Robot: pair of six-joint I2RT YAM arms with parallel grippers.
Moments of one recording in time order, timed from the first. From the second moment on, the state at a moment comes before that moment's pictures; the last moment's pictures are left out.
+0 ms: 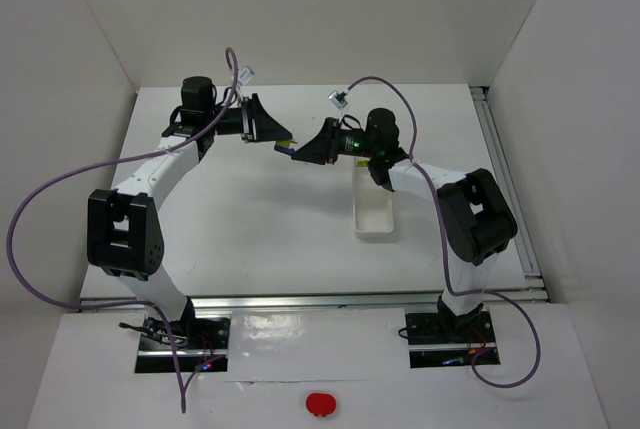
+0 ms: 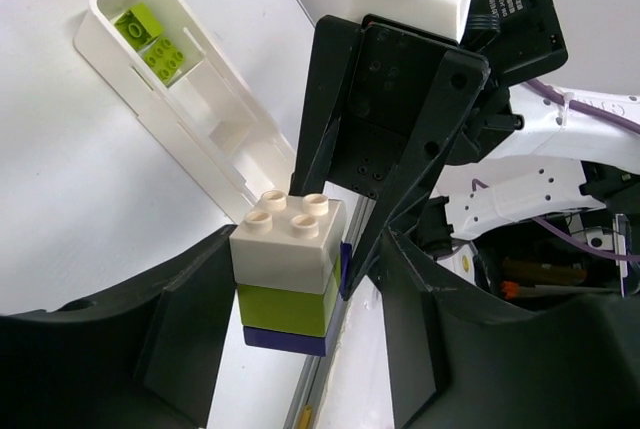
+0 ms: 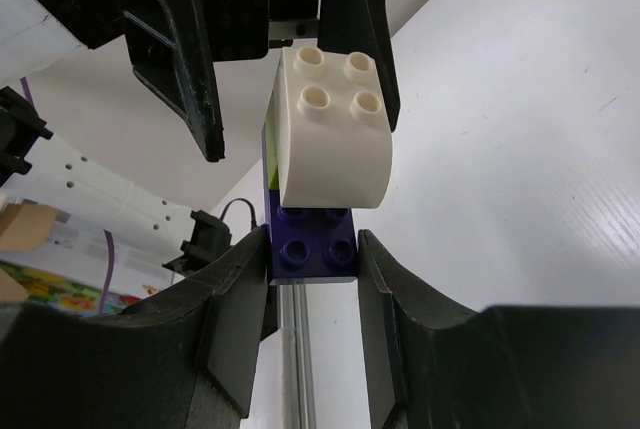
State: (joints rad) left arm -0.13 1.68 1.32 0.00 1.12 -0.57; right arm 0.46 1.81 1.11 0.76 -0.93 0.83
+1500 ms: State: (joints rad) left arm -0.10 1.63 1.36 -0.23 0.71 -0.53; right arm 0.47 1.44 0.94 -0.16 0.16 0.40
